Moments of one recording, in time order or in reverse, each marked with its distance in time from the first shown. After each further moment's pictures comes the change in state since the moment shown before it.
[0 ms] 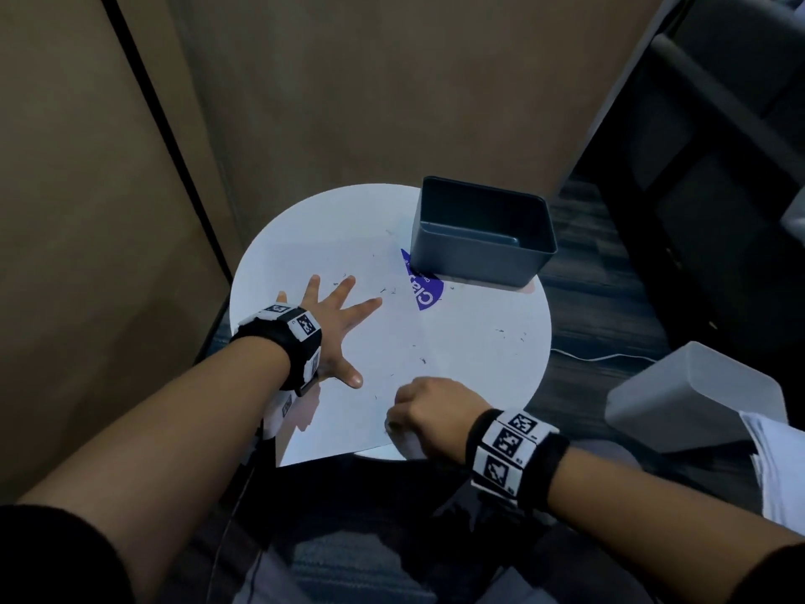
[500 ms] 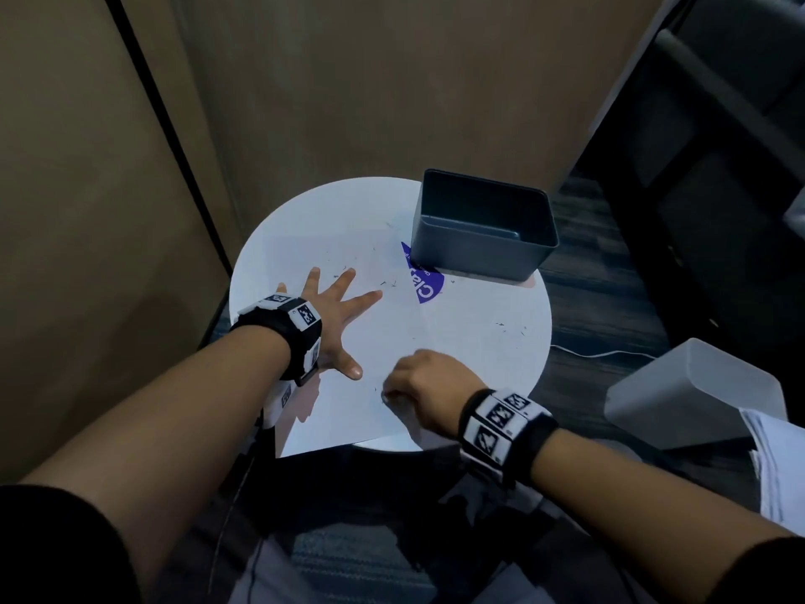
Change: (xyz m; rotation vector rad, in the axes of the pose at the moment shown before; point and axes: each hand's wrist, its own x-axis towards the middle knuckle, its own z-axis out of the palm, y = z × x) left_hand 0.001 0.001 -0.005 0.000 0.000 0.000; right_hand 0.010 0.012 0.000 0.111 0.227 0.102
